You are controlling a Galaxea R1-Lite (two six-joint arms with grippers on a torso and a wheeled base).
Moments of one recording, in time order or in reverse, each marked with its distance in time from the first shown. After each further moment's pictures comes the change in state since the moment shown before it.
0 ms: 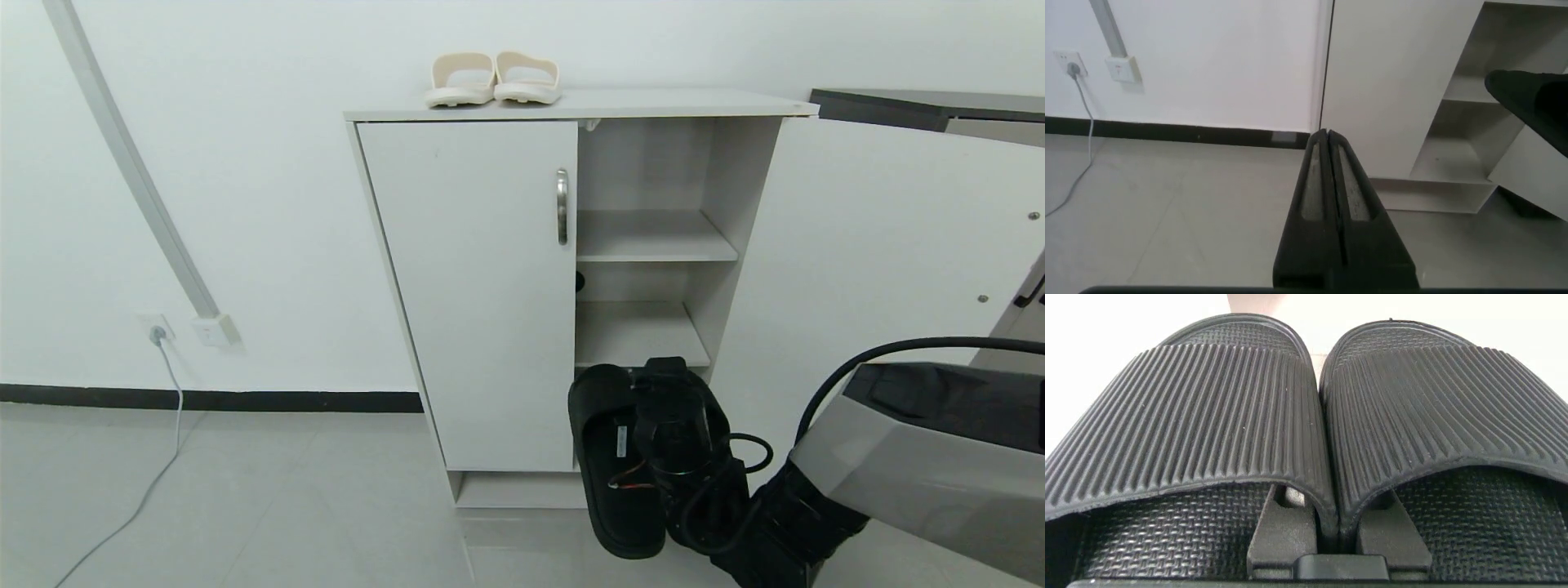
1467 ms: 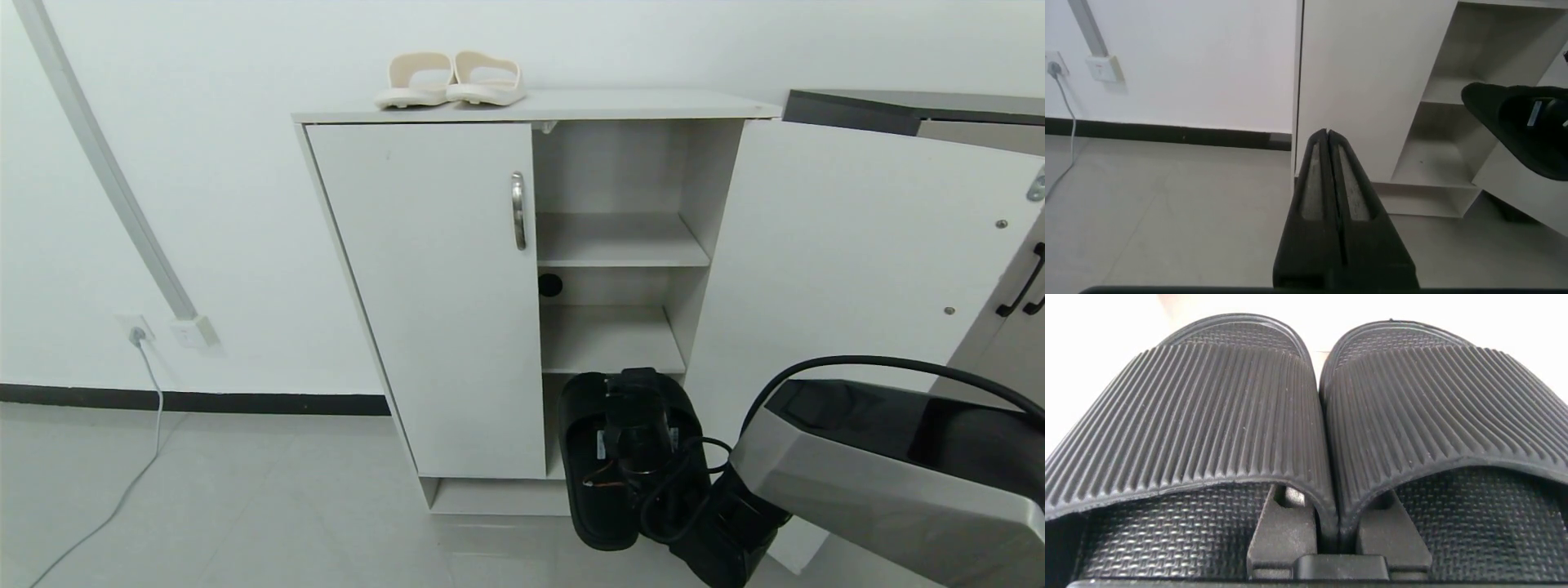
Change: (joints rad) left arm -0.001 0.001 0.000 0.000 0.000 -0.001; right arm -0.013 0.159 -0.164 0.019 -0.010 -0.008
